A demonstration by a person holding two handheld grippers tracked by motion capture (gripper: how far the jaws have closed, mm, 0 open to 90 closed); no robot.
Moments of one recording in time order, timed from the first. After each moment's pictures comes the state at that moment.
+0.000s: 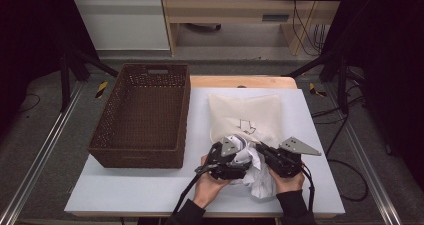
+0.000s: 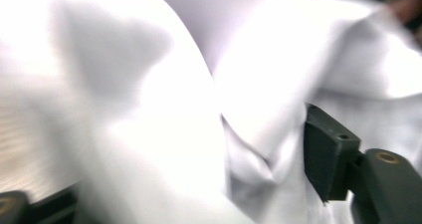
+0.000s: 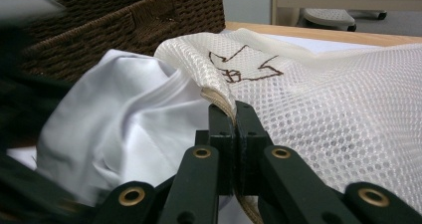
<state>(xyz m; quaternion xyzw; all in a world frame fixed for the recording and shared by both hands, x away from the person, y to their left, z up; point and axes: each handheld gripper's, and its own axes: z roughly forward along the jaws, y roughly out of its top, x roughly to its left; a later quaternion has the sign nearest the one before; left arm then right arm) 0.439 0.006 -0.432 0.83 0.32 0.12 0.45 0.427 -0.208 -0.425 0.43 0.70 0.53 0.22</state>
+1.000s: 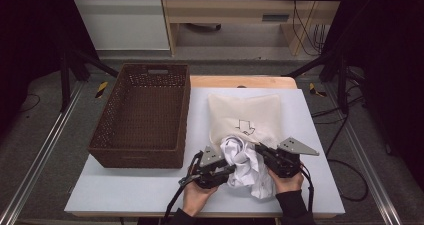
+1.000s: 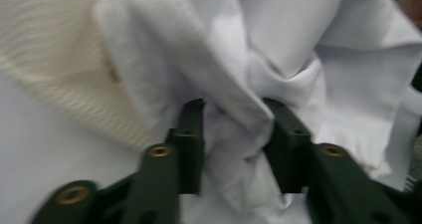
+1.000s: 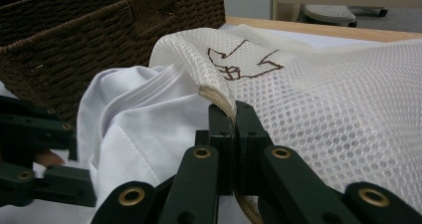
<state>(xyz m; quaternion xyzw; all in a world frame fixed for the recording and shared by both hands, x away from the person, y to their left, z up) 0.424 0.033 -0.455 0.79 0.34 0.09 0.50 0.427 -0.206 -0.428 0.43 0.71 0.52 0.22</state>
